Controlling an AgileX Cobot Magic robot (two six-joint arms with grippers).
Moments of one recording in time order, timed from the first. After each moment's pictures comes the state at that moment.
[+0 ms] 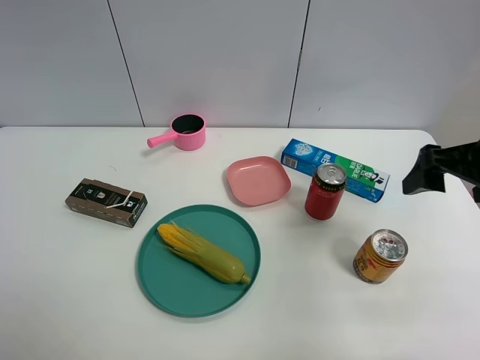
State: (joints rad) left arm -0.12 -0.01 -0.52 0.19 1.07 -0.24; right arm 0.01 1.13 -0.87 0.11 0.94 0.06
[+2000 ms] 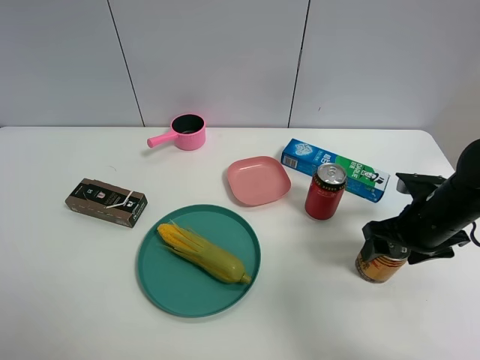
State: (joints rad) left arm -0.12 -0.01 -0.52 0.19 1.07 -0.24; right arm 0.01 1.58 -0.66 0.24 0.63 -0.15
